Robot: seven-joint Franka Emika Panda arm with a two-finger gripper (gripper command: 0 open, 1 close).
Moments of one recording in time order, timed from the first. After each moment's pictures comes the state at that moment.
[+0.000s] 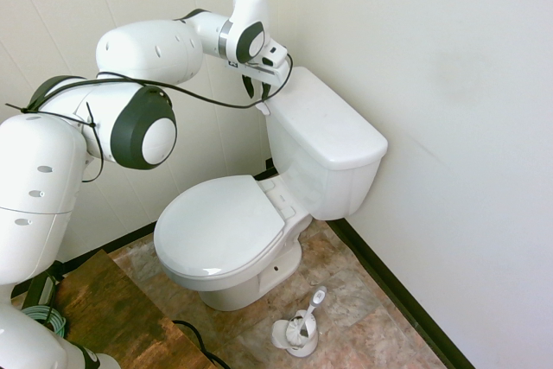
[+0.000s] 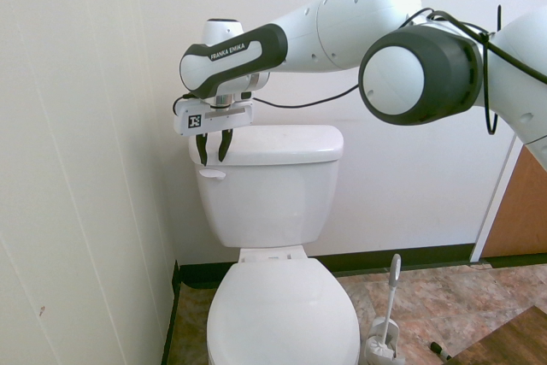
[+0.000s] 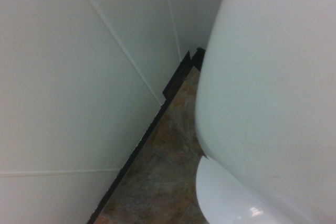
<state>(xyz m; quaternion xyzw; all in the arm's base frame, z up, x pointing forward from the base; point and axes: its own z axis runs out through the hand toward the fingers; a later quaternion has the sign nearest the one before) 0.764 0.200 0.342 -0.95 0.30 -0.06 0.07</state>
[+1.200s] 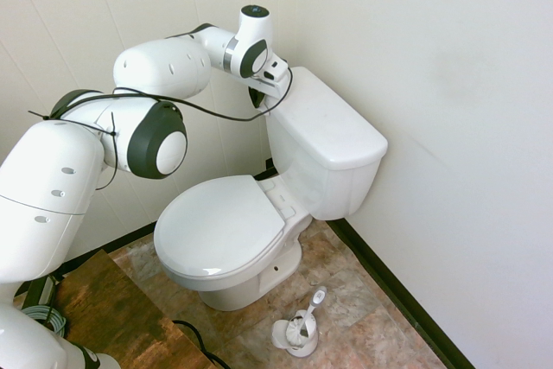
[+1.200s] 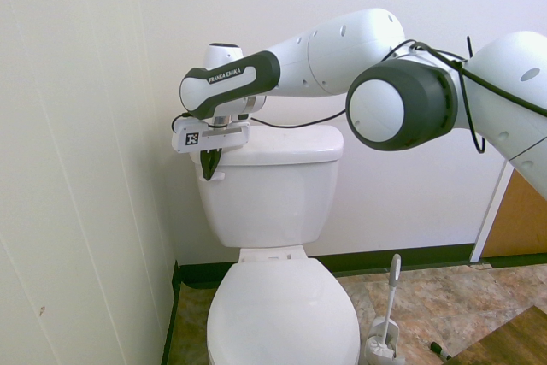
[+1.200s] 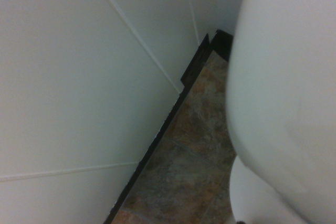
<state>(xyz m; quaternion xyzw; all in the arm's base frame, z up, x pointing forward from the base) 0.776 0.209 0.288 -0.94 0.31 -0.05 0.10</state>
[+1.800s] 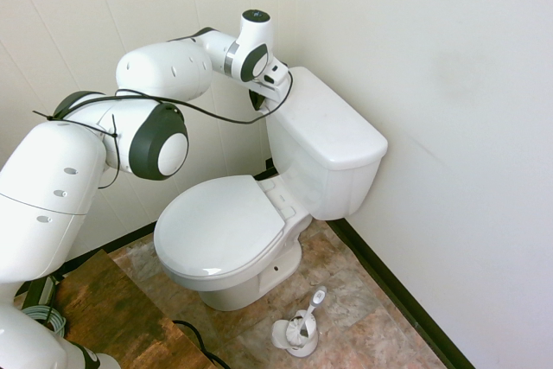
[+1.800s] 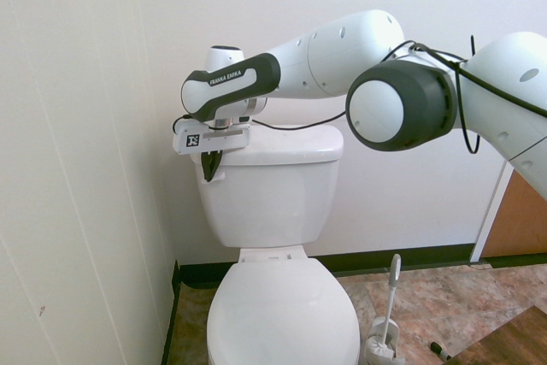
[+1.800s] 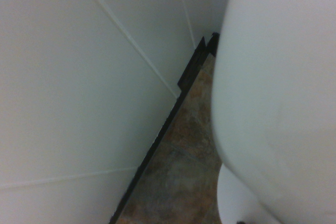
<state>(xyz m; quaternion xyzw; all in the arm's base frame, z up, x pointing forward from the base) 0.776 0.204 0.308 -0.94 0.32 -0.06 0.10</state>
